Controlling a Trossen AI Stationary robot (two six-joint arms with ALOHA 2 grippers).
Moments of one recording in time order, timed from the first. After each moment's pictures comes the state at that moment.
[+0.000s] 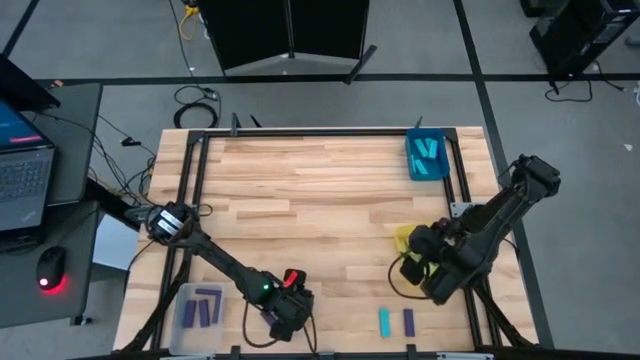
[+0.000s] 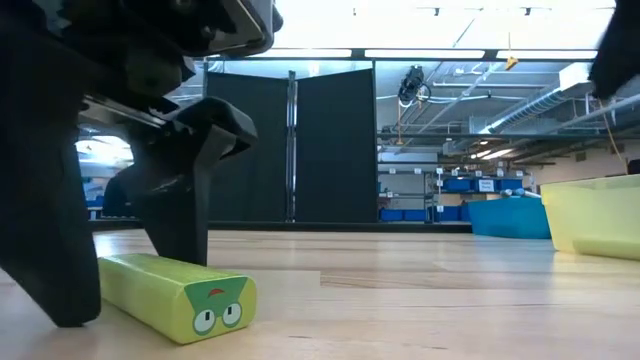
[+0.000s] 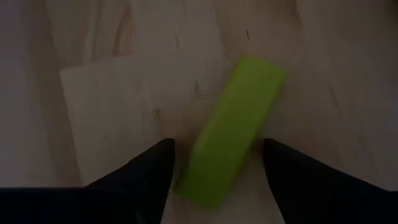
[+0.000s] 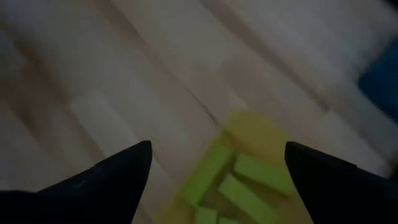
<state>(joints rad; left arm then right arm) -0.59 2.03 1.31 -0.43 -0.15 -0.35 0.79 1.41 1.12 -1.32 0.59 1.54</state>
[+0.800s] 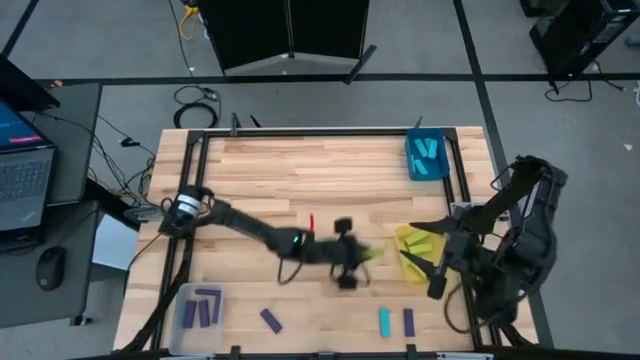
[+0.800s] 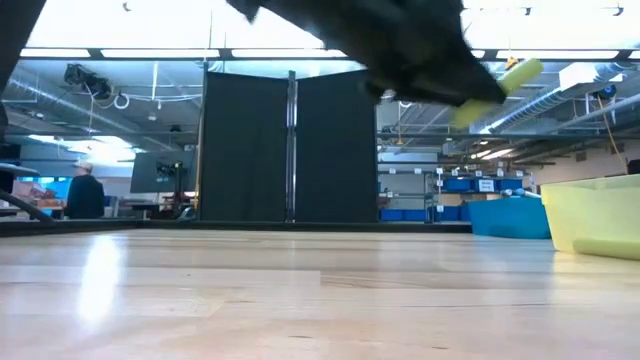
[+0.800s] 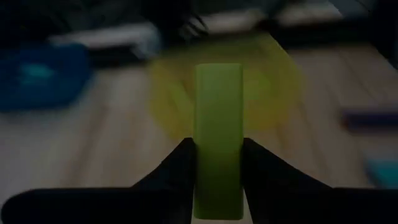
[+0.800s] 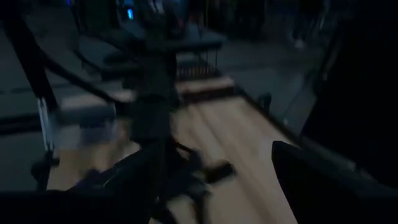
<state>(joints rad) -0.27 2.05 1.45 0.16 -0.37 -0.02 0.97 1.41 1.59 -1.25 1.23 1.00</state>
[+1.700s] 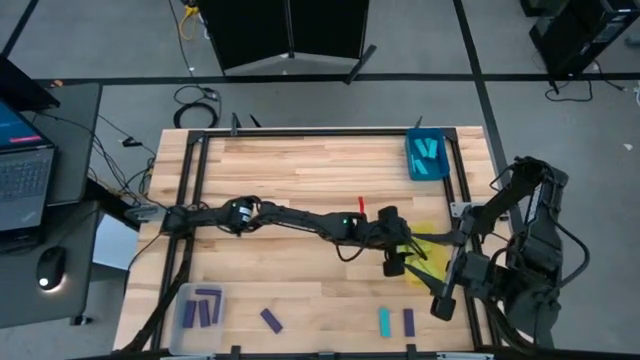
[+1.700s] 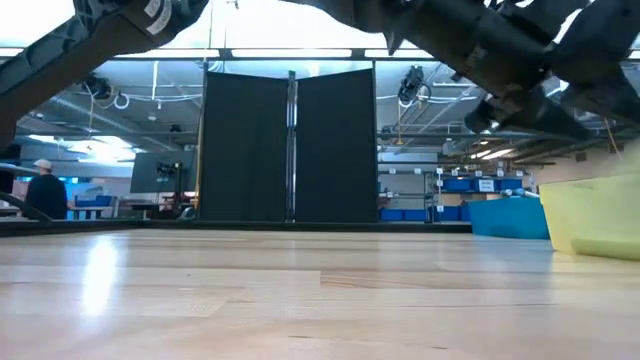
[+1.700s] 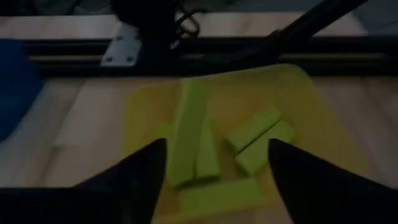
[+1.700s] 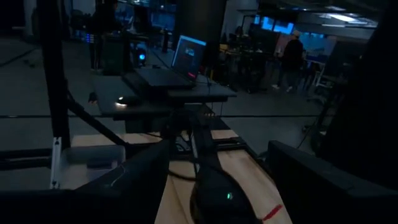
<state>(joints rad) -0.15 2.55 2.34 -0.29 -0.16 -0.06 1.02 1.42 1.60 -0.66 1.39 0.35</state>
